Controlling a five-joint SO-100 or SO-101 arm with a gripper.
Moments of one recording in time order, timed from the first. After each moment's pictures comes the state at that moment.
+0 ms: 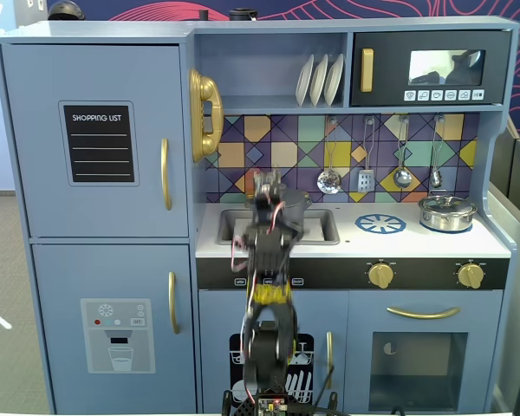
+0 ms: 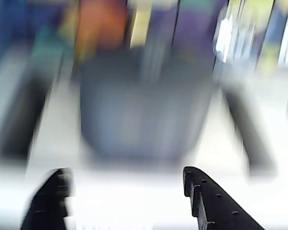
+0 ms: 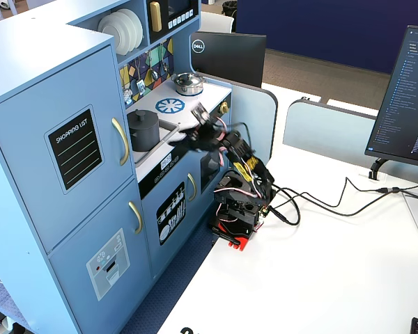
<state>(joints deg) 3.8 172.2 126.3 56.4 -100.2</state>
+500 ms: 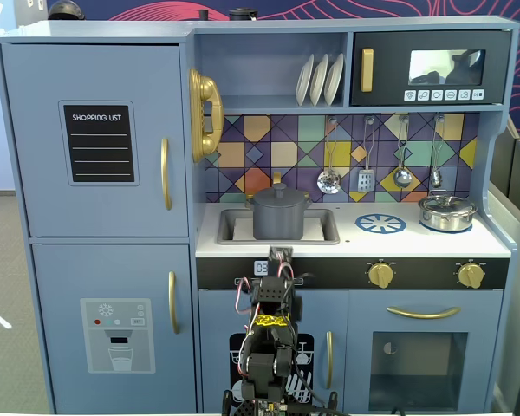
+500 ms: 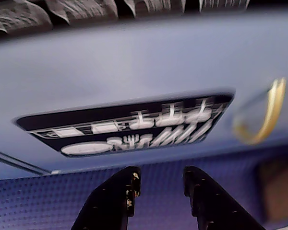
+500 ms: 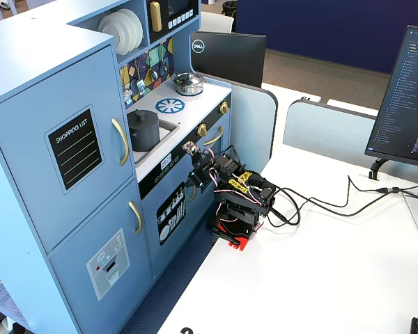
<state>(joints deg) 5.5 178.1 168.0 54.5 -90.7</state>
